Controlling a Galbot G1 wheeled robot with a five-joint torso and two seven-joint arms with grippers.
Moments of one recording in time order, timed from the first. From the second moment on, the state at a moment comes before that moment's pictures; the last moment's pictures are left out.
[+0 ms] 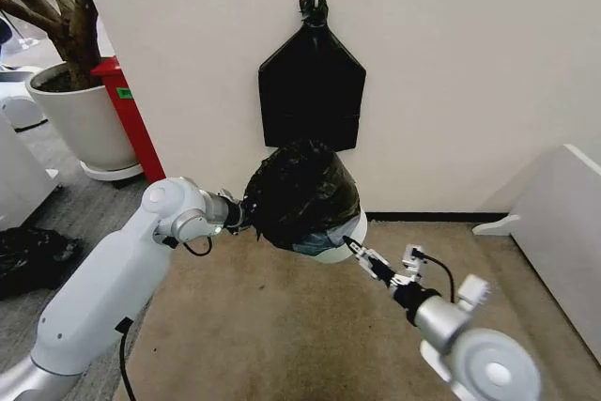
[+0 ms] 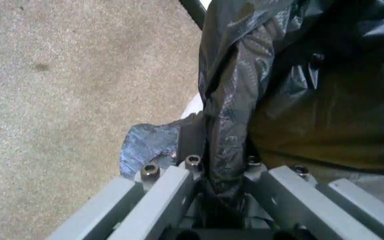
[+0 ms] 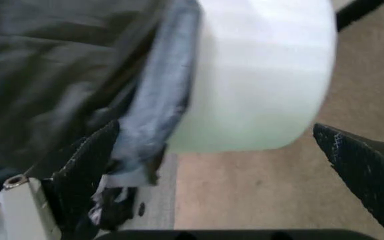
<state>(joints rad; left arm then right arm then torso) 0.63 -0.96 -0.11 -1.87 -2.29 0.27 -1.19 -1.44 1.11 0.35 2.26 1.38 -0.32 0.40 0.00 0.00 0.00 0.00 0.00</state>
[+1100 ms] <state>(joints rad) 0.67 -0.94 -0.12 -1.92 -2.28 0.27 -1.19 -1.45 1.12 0.29 2.38 1.32 -0.30 0.54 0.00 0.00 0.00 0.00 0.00</state>
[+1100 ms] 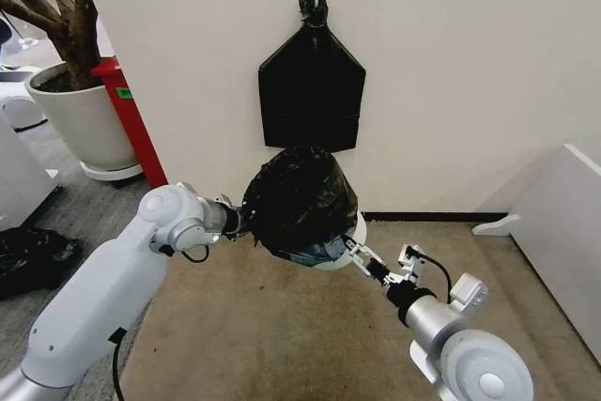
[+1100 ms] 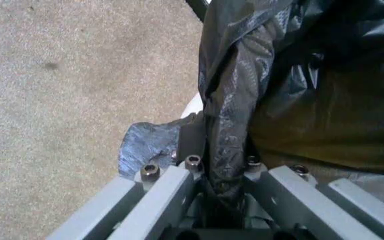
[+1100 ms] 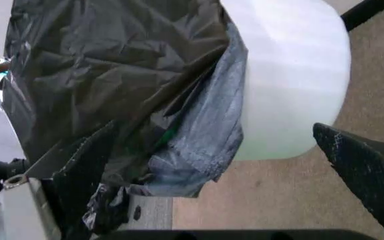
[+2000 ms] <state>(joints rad) 0.67 -0.93 -0.12 -1.94 -2.27 0.26 -1.18 -1.34 1.15 0.17 2.19 1.28 -0.26 0.56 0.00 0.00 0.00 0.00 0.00</state>
